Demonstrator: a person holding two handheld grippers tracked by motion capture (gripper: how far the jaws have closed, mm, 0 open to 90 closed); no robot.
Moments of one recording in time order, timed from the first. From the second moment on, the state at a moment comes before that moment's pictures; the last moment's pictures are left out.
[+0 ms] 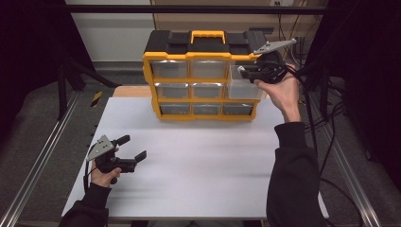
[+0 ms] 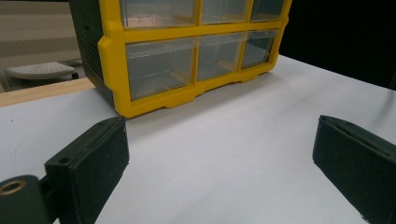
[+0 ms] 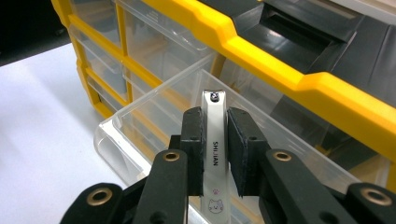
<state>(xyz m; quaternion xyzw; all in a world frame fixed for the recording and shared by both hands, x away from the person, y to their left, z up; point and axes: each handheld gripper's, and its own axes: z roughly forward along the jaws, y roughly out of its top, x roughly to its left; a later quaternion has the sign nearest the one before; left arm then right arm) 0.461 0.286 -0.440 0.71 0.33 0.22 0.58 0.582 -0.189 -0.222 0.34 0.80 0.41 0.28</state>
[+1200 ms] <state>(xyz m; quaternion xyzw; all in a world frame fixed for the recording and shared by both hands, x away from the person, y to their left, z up) 0.461 0.285 -0.440 0.72 0.33 0.22 0.58 0.550 -0.193 -0.220 0.35 0.72 0.51 0.31</state>
